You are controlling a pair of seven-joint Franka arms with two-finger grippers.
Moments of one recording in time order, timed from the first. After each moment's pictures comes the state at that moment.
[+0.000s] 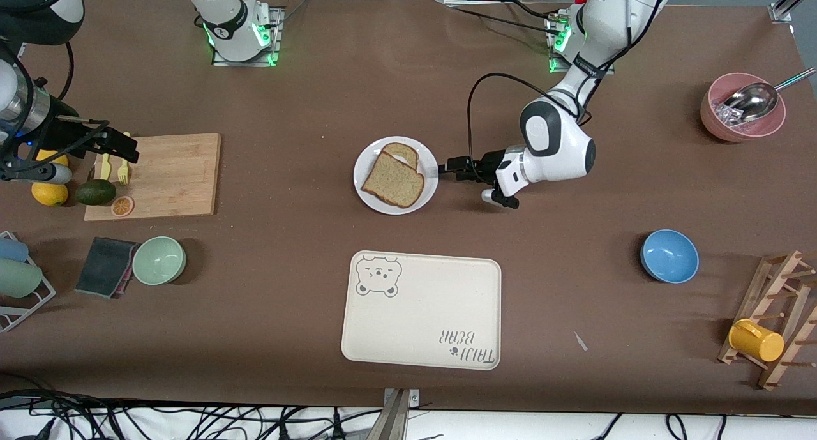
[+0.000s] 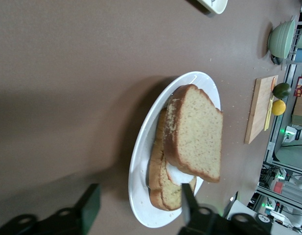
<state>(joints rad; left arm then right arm) -0.31 0.50 -0.21 -2.11 -1.36 2.38 0.64 -0.05 0.08 0.08 -1.64 -0.04 1.64 0.11</state>
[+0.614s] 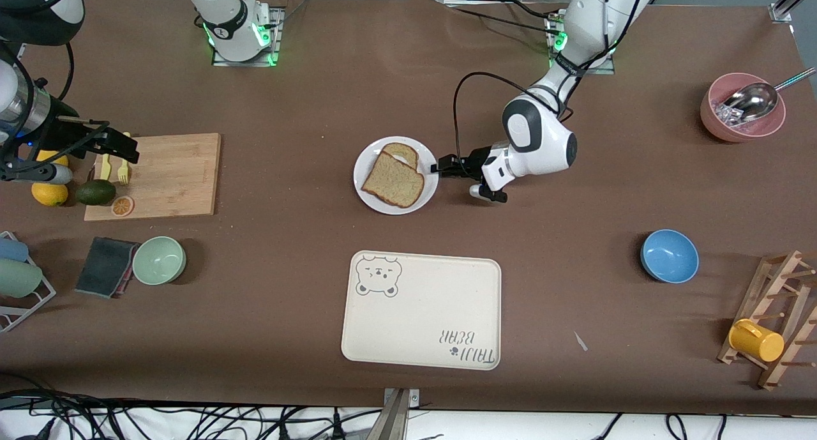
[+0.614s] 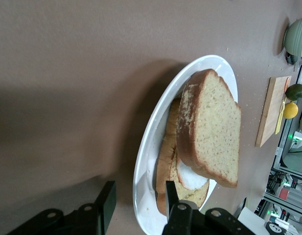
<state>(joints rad) -0.38 0.54 -0.21 -2.11 -1.44 2.44 0.66 -0.05 0.08 0.08 -1.64 -0.04 1.64 0.11</state>
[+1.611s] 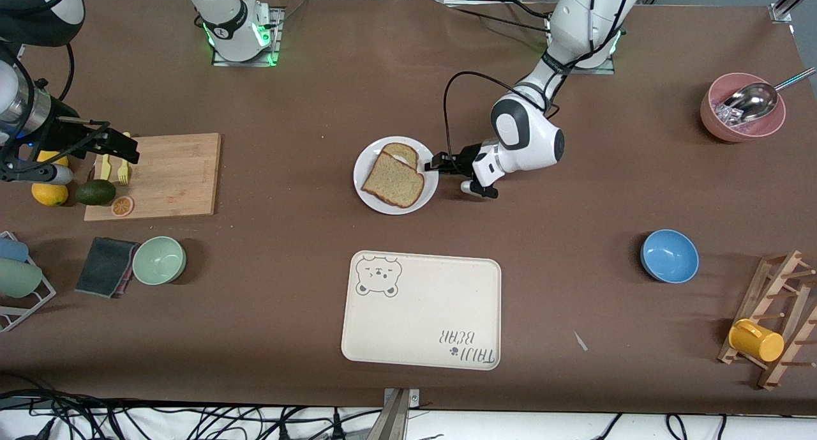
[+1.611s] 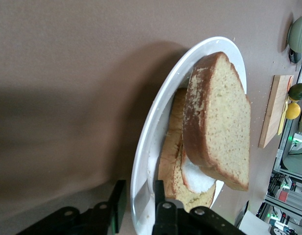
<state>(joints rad) -0.43 0.58 -0.21 -2.10 -1.53 2.48 0.72 -0.05 0.08 0.08 -1.64 -0.04 1.64 0.11</state>
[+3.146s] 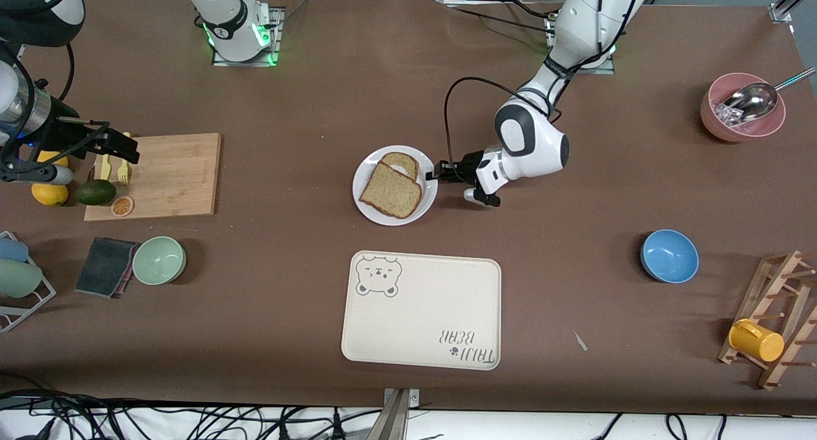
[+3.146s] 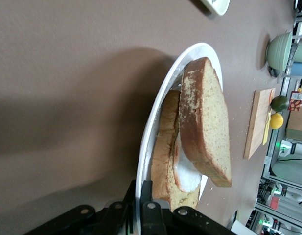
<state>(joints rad) -0.40 0.58 -0.20 -2.05 -1.54 2.45 0.73 -0.05 0.08 0.08 -1.64 -0.04 1.64 0.11</state>
